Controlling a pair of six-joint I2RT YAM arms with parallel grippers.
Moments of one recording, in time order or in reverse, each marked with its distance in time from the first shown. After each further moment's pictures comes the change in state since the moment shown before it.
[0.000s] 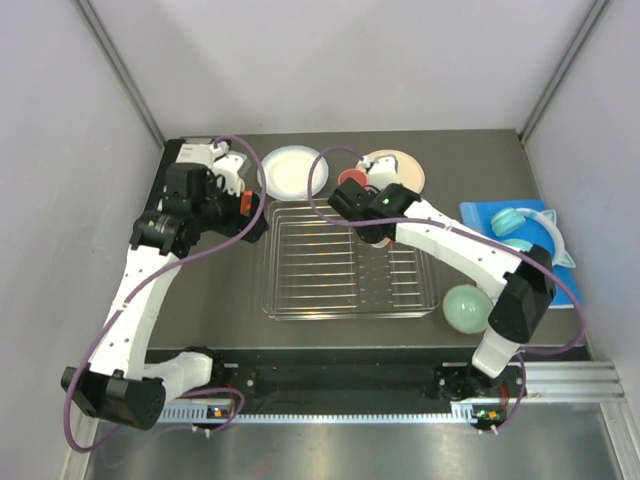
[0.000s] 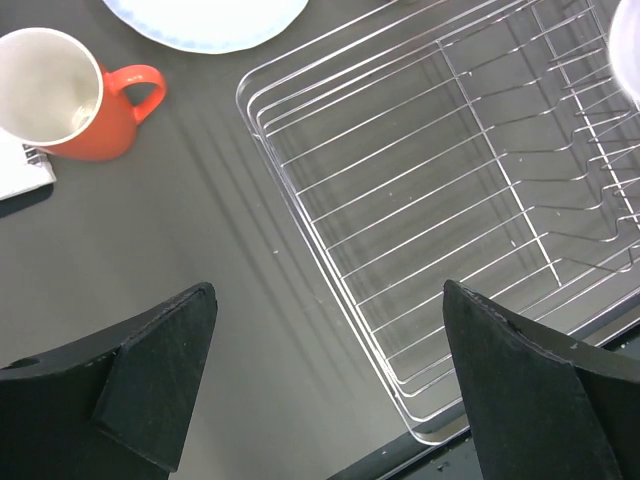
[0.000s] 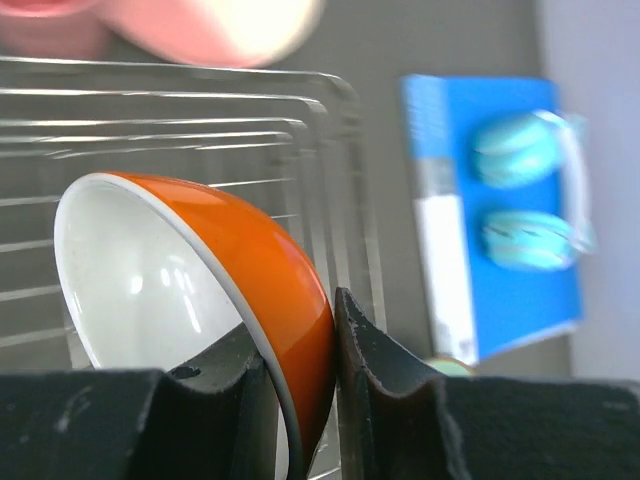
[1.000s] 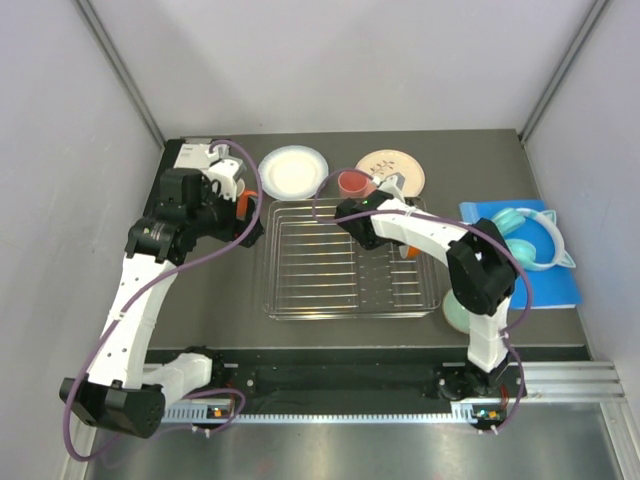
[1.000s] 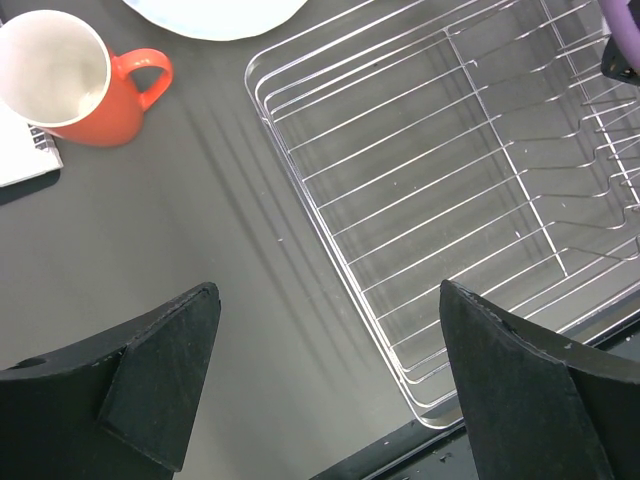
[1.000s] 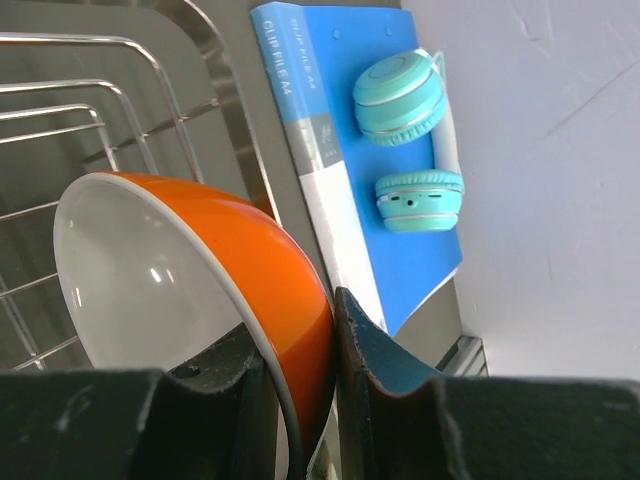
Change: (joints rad) left arm 0.019 -0.050 -0.024 -0.021 0.001 0.013; right arm -0.143 0.262 -0.096 -0.214 0.231 0.253
